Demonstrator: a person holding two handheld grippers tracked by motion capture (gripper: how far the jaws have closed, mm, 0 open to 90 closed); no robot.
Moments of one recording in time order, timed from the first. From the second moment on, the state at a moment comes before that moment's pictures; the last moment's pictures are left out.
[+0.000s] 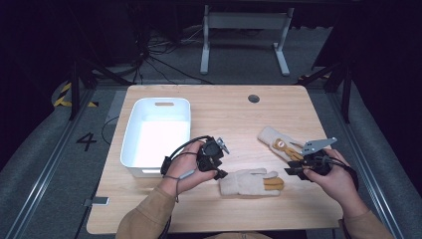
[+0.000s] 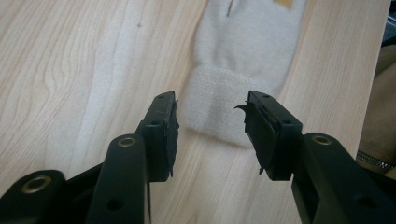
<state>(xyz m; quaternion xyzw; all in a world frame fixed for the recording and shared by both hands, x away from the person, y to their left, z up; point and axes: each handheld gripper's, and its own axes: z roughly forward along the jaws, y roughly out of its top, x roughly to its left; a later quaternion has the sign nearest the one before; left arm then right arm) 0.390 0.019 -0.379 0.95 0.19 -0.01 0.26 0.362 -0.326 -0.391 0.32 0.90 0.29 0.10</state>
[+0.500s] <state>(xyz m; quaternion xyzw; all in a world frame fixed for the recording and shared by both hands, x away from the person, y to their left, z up) 0.381 0.043 -0.377 0.92 0.26 0.00 0.29 0.390 -0.348 -0.389 0.36 0.86 0.32 0.15</state>
